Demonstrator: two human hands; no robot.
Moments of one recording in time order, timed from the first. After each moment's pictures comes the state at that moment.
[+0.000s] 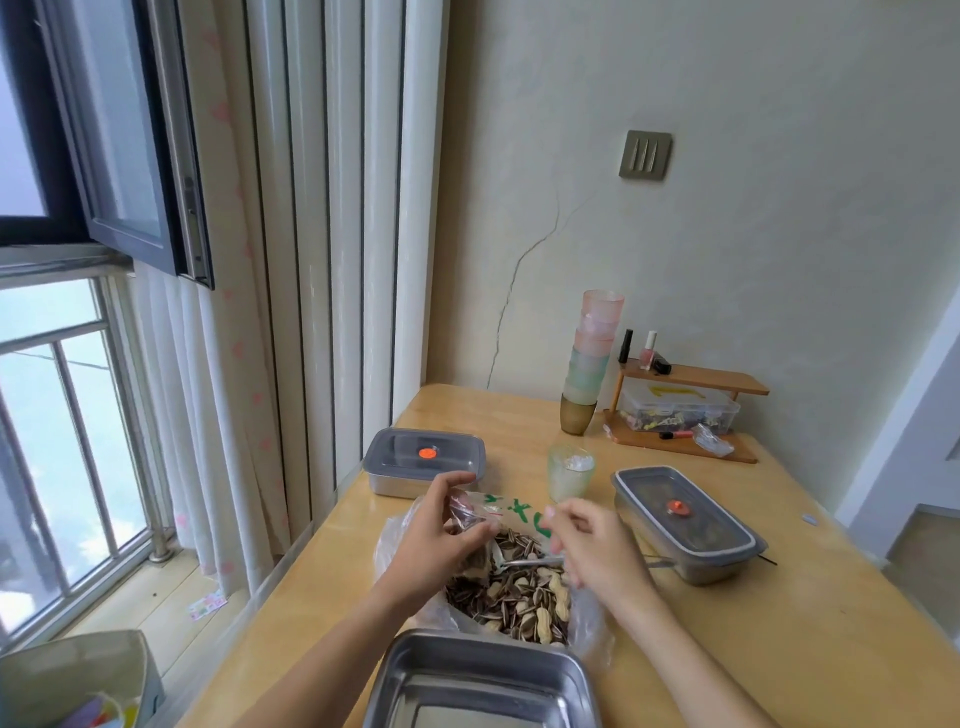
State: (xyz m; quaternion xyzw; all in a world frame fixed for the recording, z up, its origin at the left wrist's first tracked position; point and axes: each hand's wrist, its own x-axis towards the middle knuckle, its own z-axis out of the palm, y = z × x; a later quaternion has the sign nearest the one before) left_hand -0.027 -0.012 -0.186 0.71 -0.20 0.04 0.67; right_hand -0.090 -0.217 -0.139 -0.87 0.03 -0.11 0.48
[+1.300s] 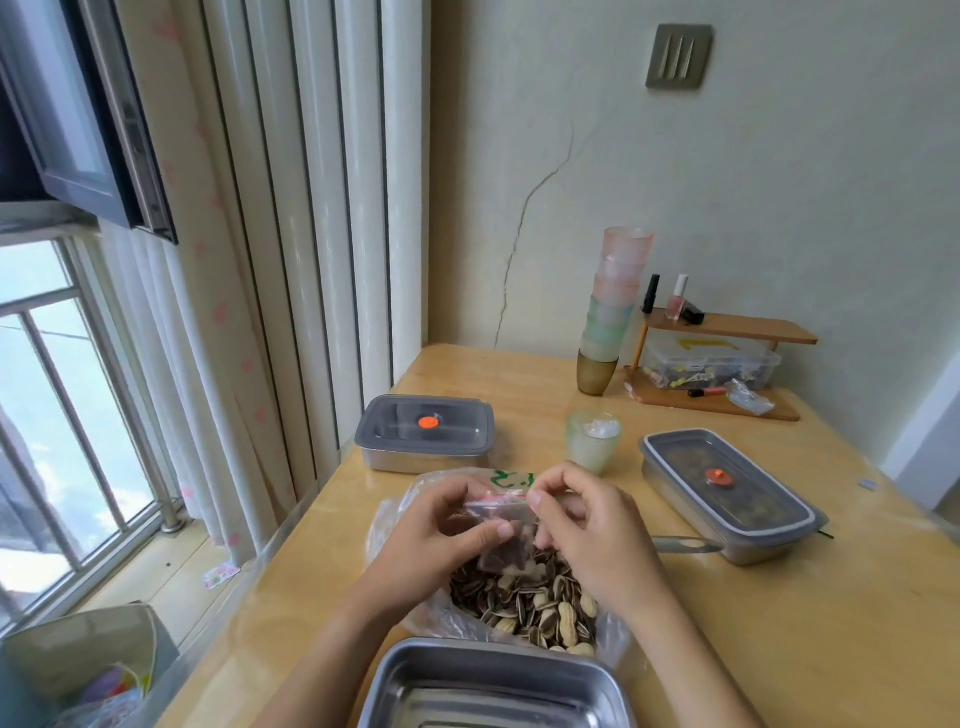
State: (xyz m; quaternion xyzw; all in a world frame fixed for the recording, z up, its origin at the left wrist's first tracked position) left_hand -0.028 -0.003 -0.186 0.68 -0.24 -0.04 0.69; right_hand -0.077 -0.198 -0.149 -0.85 -0.10 -0.16 0.50
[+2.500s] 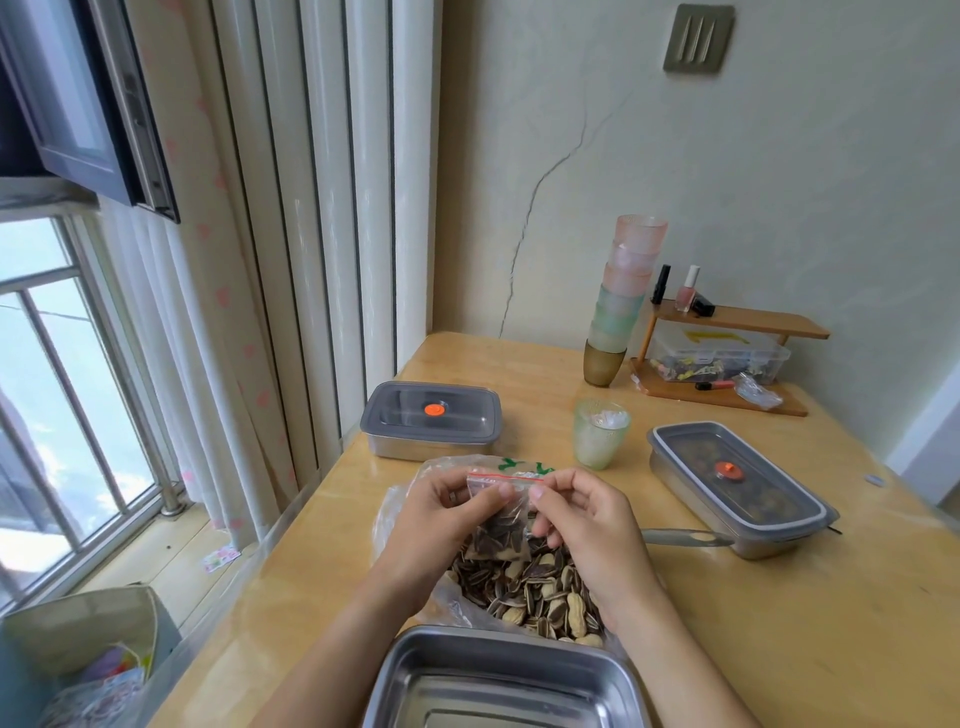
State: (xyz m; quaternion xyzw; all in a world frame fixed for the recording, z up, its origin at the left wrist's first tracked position) left_hand -0.037 -0.012 -0.176 0.63 -0.14 -0.06 0.76; right_hand -0.065 -0.181 -0.172 -0.73 0.00 -0.12 0.67
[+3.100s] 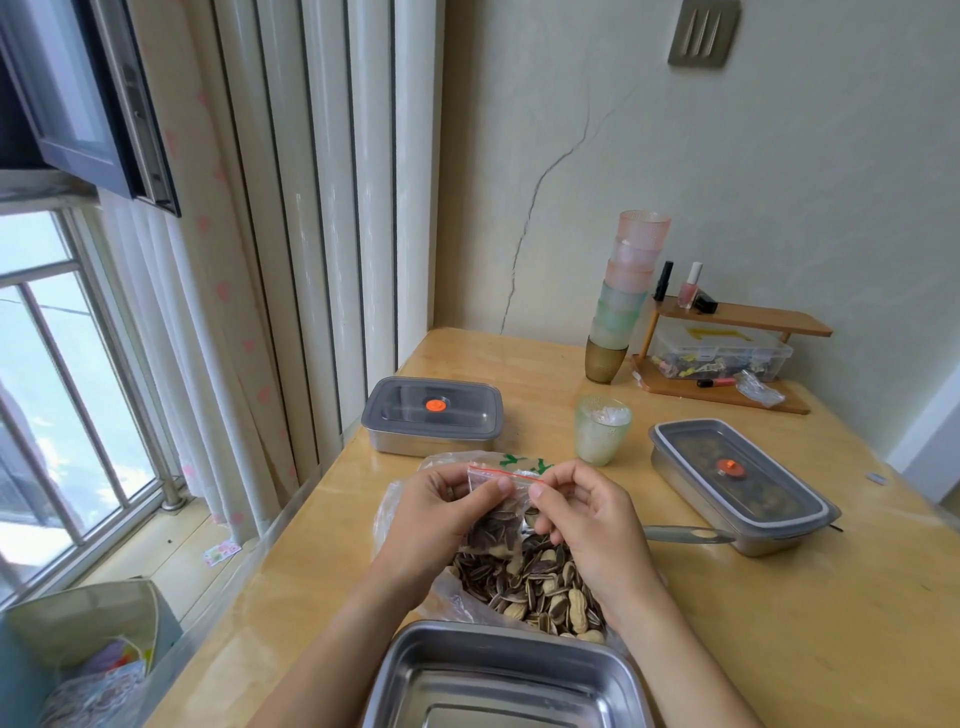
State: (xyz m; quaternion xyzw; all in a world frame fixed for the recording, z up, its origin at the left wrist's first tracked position) left_hand -0.038 -0.011 -0.176 0.62 -0.12 -0.06 0.77; right_hand -0.064 -0.181 -0.173 -0.75 -0.02 -0.14 0.65
